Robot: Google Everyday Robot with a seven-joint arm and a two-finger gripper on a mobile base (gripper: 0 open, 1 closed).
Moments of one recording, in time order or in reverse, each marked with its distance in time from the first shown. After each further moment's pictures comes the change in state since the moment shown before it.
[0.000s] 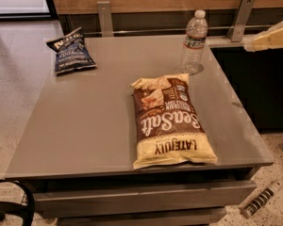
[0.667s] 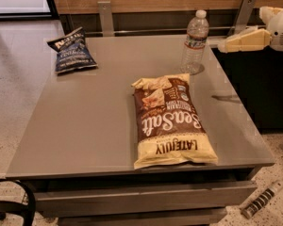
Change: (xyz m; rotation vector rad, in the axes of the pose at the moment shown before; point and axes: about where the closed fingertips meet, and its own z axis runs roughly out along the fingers) arm 0.000 0.021 0.057 -0.061 -0.088 0.068
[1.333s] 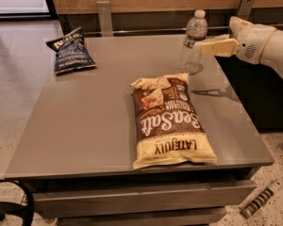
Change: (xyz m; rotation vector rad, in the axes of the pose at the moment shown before) arm -0.002 0.027 0.058 -0.073 -0.240 0.101
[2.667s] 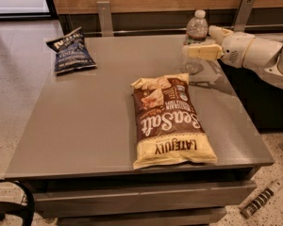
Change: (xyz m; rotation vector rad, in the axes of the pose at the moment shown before) arm 0.033 -0.003 0.045 -0.073 -0.011 0.019
